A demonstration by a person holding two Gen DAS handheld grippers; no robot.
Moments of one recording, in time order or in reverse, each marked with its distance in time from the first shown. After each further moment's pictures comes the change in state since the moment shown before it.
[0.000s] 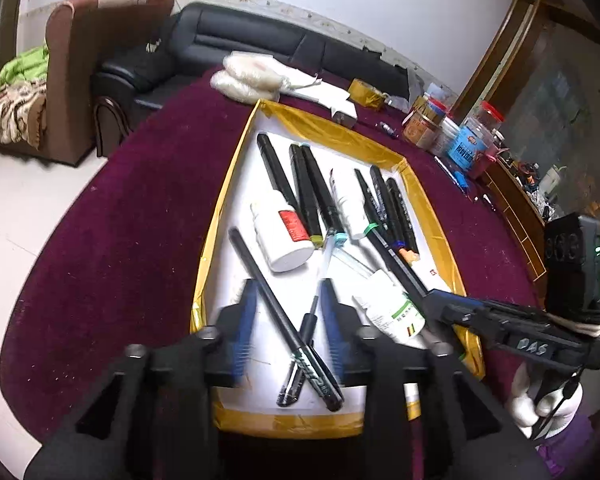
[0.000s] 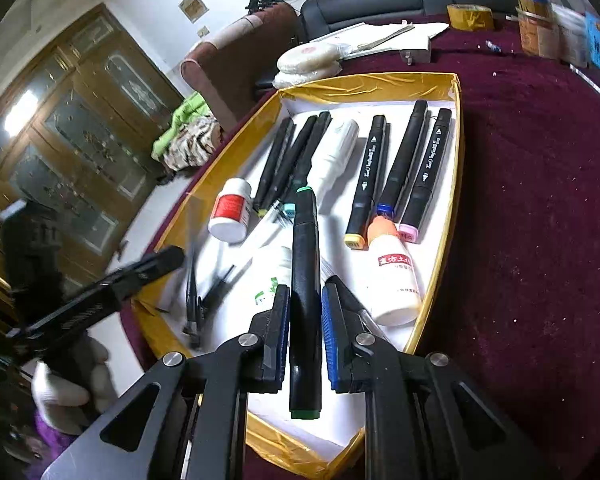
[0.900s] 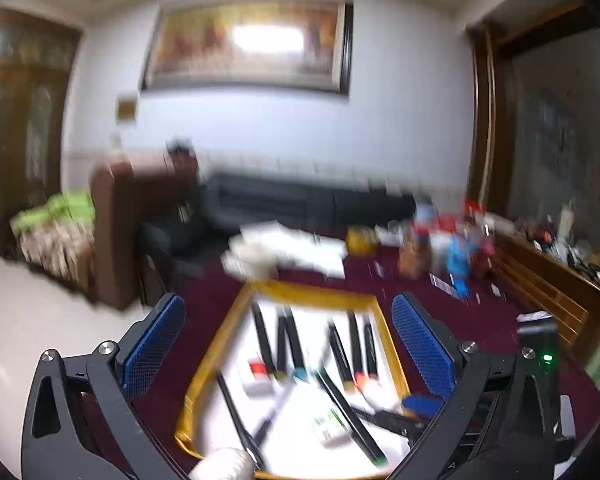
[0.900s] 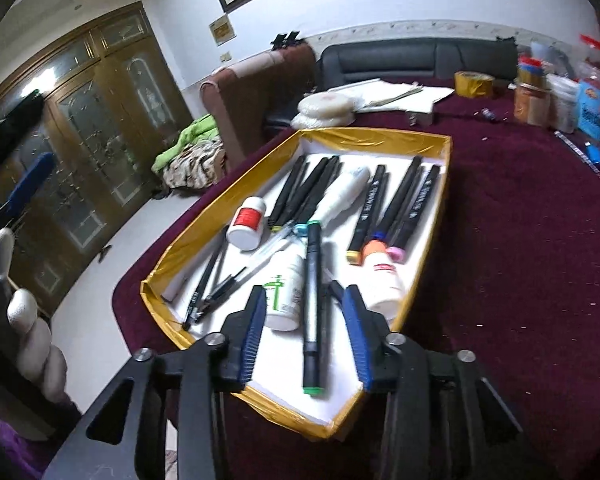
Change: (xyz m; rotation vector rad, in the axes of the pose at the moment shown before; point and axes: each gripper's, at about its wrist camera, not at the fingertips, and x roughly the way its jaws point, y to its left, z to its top) left arm -0.089 -0.088 -0.003 0.126 -0.515 0.161; right arm -0.033 0.024 -0.028 -0.153 -0.179 -0.077
